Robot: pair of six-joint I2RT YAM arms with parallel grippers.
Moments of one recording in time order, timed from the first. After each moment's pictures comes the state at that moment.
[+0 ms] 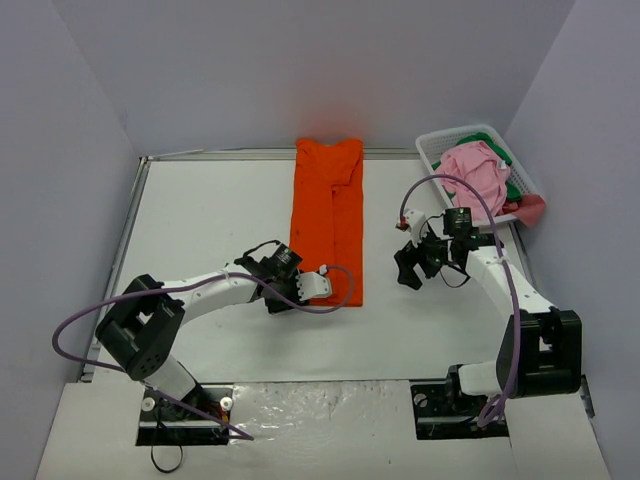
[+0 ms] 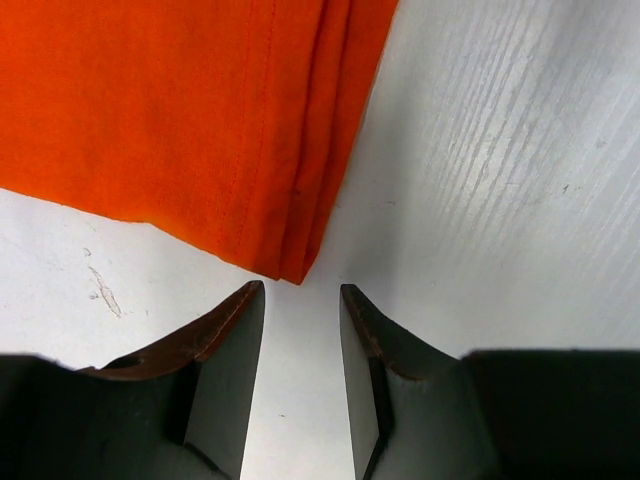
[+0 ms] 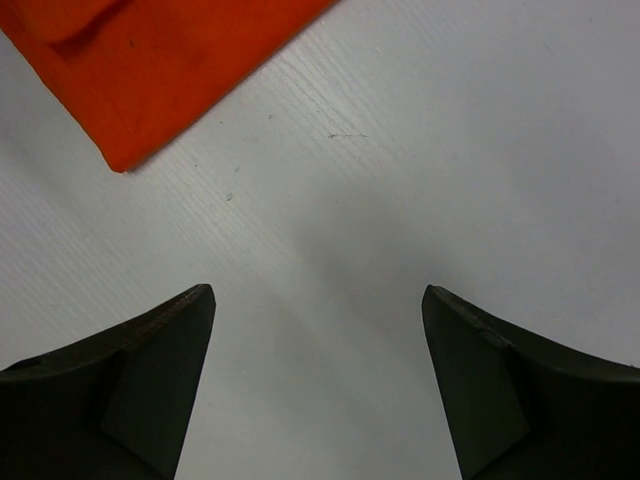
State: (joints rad) left arm -0.74 1.57 0.90 -0.48 0.11 0.65; right arm 0.07 1.35 0.86 -0.57 -0.53 -0.64
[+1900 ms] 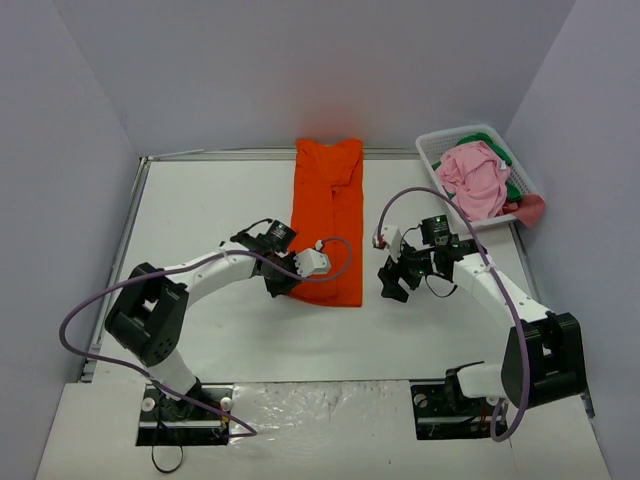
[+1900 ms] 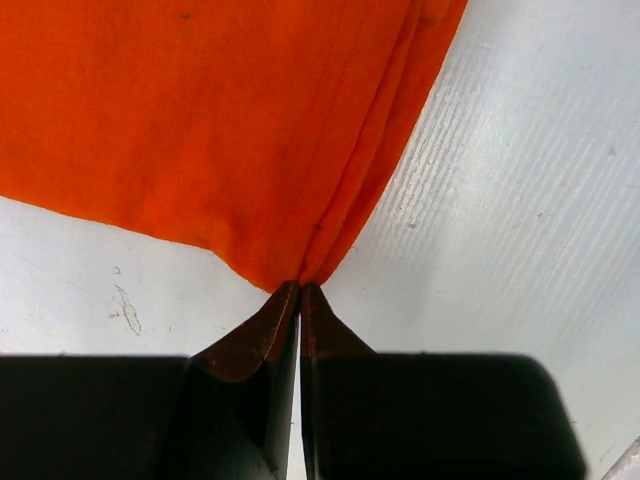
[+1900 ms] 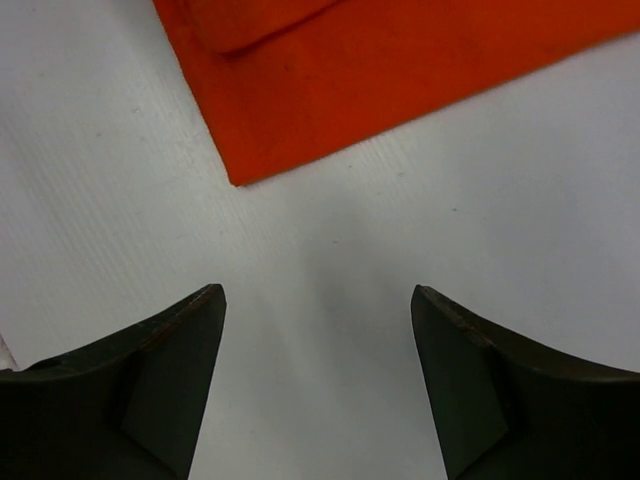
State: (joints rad) left arm -0.63 1.65 1.08 -0.60 0.30 0.61; right arm 0.22 1.32 0.83 -0.58 -0.59 -0.72
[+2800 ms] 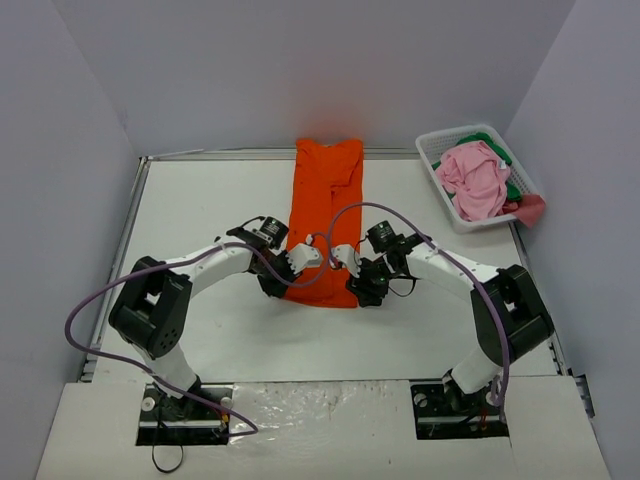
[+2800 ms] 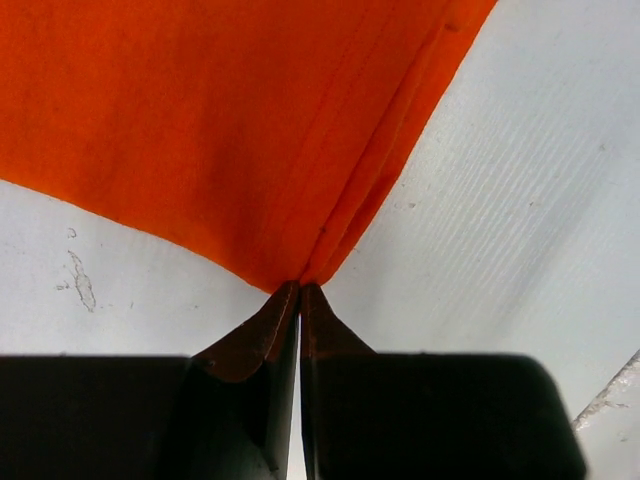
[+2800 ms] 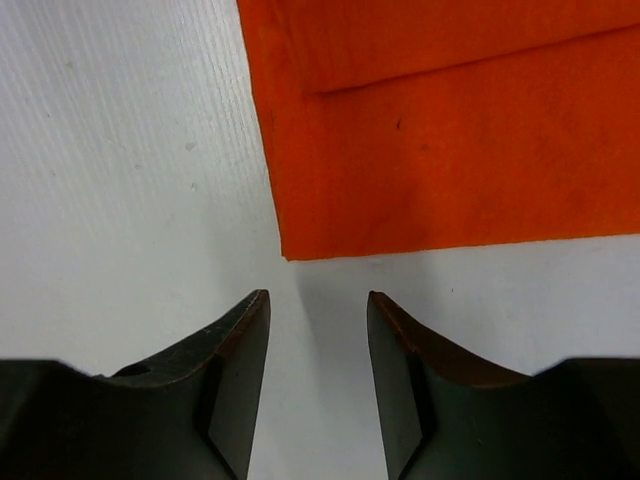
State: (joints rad) left arm -0.57 1.69 1.10 -0.67 0.36 0.53; right arm 0.53 1.58 0.92 -0.59 -0.46 -0.73
